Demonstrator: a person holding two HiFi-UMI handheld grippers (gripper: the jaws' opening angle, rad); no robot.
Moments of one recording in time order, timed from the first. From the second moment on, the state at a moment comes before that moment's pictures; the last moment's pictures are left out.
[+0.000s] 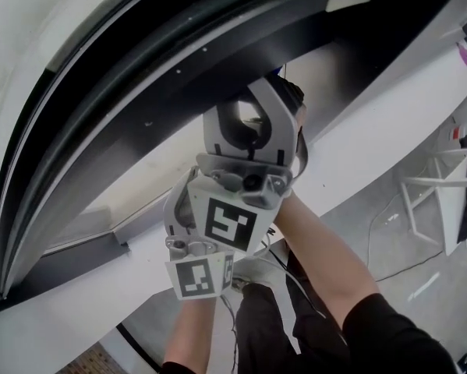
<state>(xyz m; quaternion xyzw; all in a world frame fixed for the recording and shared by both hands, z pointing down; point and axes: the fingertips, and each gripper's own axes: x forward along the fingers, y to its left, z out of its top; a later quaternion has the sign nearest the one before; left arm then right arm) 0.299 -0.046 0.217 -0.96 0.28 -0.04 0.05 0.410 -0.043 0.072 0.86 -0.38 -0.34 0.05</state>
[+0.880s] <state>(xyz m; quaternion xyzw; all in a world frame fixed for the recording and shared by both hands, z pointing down) 0.295 -0.065 0.222 -0.96 0.29 -0.04 0.04 0.460 -0.032 0.090 0.92 -0.30 -0.25 0.04</state>
